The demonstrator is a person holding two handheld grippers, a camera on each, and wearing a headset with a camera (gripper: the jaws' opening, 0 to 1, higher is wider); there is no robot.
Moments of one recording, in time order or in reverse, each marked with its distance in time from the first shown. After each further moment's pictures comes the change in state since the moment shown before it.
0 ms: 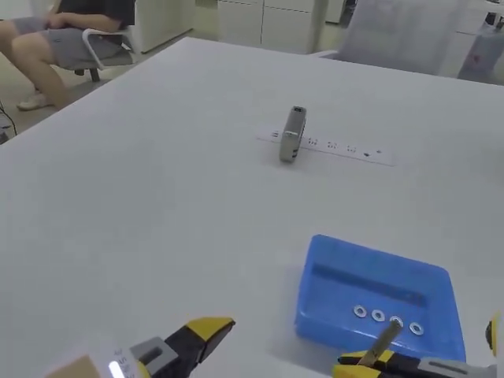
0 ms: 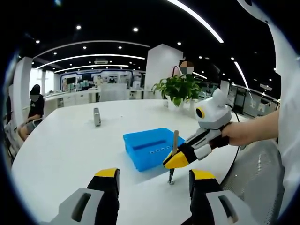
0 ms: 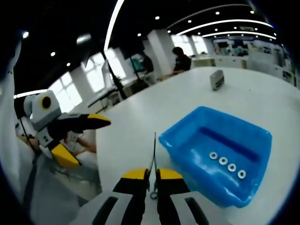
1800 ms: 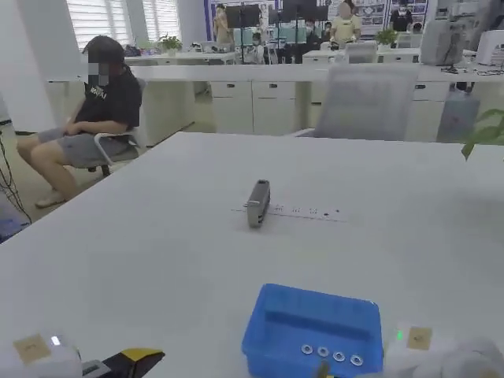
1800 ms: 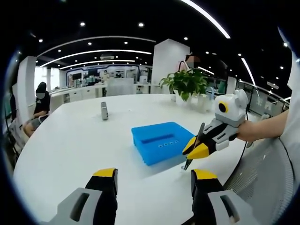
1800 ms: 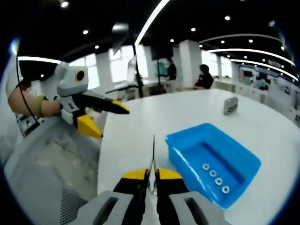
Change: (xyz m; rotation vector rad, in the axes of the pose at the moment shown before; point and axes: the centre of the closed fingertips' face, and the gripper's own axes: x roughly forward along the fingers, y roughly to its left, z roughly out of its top) left arm 0.000 0.015 -0.009 -0.010 0.052 0.071; right arm -0.029 0.001 -0.003 -0.291 -0.066 0.086
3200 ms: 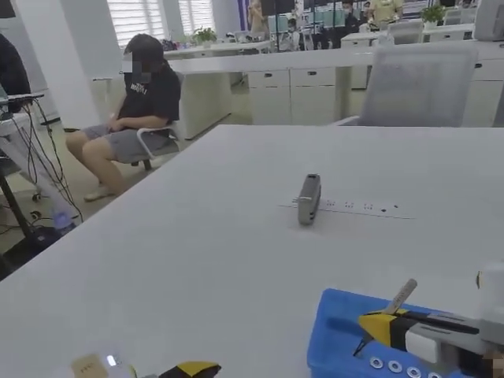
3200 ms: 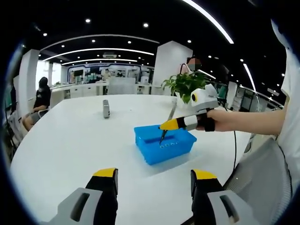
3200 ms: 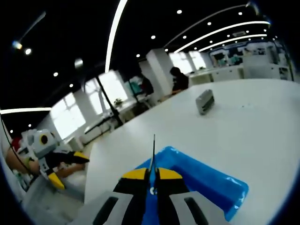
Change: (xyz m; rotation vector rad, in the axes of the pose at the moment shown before) left arm -0.004 0.008 -0.001 -0.053 -0.013 -0.017; right arm 0.029 -0.098 0.048 0.328 -0.152 -0.076
